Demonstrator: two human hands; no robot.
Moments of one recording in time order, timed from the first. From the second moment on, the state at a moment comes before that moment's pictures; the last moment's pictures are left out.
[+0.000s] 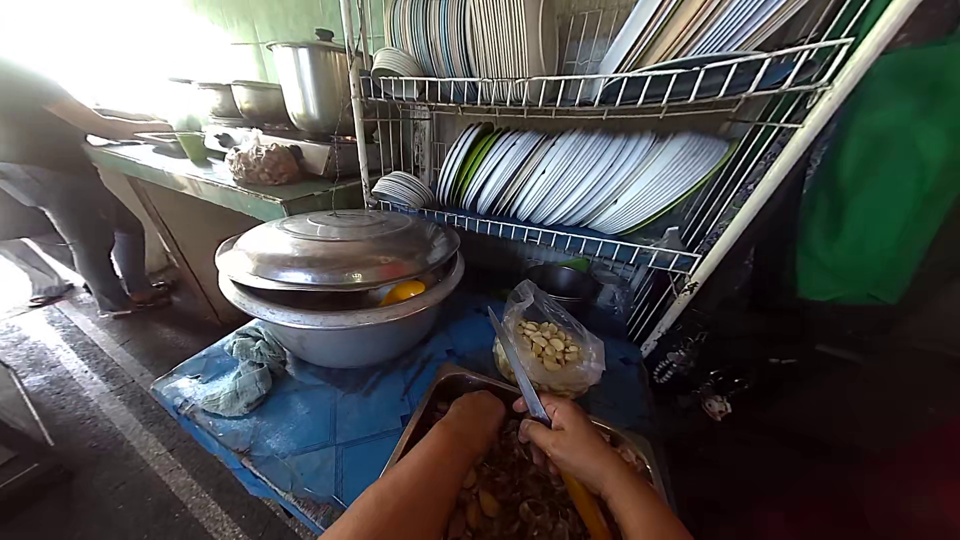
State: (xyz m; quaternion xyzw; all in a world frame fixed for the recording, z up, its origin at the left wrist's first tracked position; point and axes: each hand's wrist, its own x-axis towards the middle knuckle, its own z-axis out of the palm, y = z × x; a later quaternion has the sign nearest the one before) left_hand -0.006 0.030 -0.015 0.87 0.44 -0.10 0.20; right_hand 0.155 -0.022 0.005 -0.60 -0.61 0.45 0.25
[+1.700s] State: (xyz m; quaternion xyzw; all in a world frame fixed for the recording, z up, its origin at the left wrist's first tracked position) left_hand -0.034 0.038 0.005 0.45 0.40 0.33 0.73; right_hand 0.138 -0.023 0.001 -0.57 -0.61 0.41 0.37
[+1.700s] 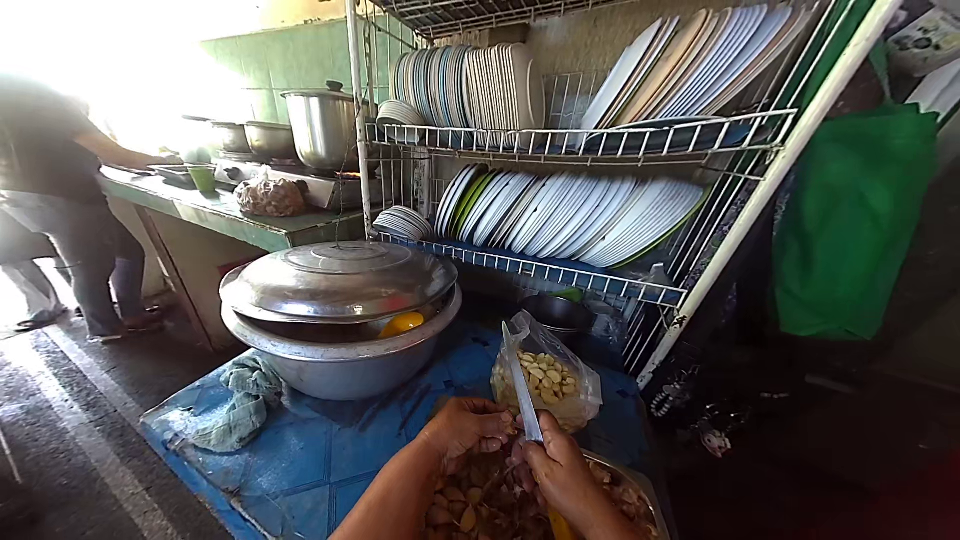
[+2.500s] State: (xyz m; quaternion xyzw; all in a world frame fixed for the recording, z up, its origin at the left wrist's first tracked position) left_hand -0.019 0.028 0.007 0.44 0.41 0.39 0.70; right_hand 0.124 -0.028 0.011 -0.67 -0.65 0.28 0.25
